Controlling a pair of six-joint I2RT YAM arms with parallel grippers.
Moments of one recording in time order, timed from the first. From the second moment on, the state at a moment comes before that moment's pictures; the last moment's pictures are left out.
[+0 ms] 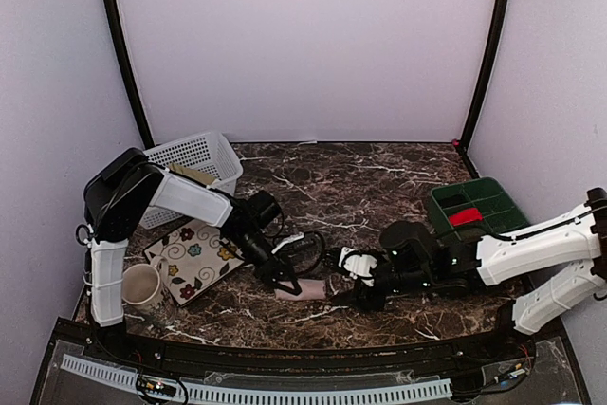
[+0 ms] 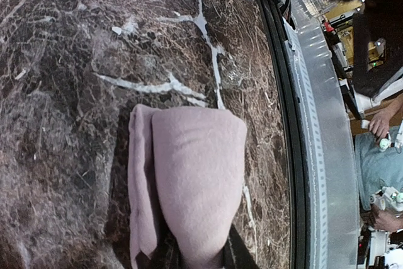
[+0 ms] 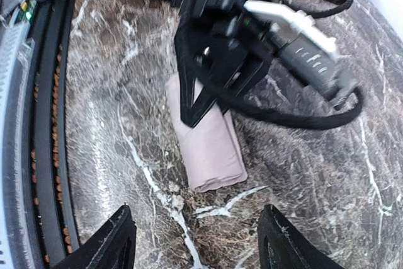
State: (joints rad) left arm -0.75 2.08 1.20 -0.46 0.97 0.39; right arm 1.15 1.29 0.59 0.07 -0.08 -0.19
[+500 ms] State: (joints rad) left arm -0.73 2.12 1.24 -0.52 1.02 0.39; right arm 1.21 1.68 0.76 0.18 0.00 -0.36
